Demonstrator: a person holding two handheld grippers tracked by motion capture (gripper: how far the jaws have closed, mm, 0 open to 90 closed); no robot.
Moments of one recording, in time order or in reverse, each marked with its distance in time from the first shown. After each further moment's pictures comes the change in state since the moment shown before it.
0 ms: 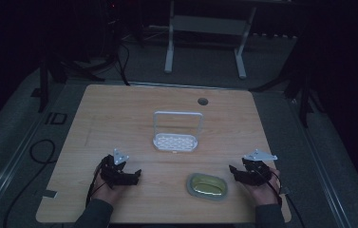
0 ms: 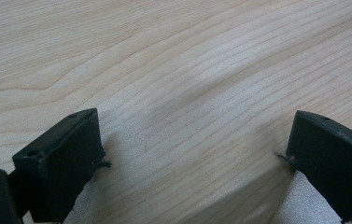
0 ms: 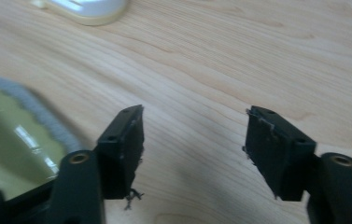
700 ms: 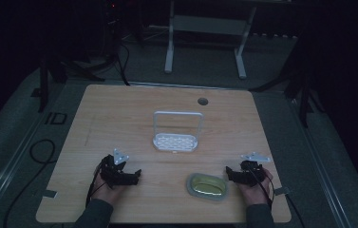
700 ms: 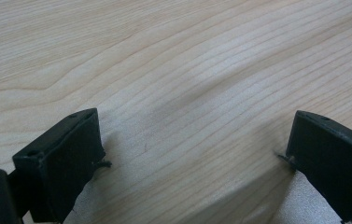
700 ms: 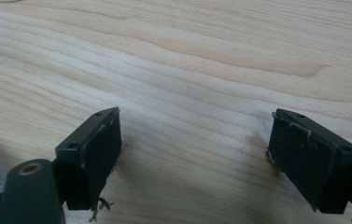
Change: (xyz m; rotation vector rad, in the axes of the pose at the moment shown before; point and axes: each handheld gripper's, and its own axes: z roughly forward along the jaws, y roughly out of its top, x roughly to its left) left arm 0.000 0.000 0.000 -0.001 0.000 -0.001; right arm -0.005 -0.023 0.043 0.039 -0.097 0.164
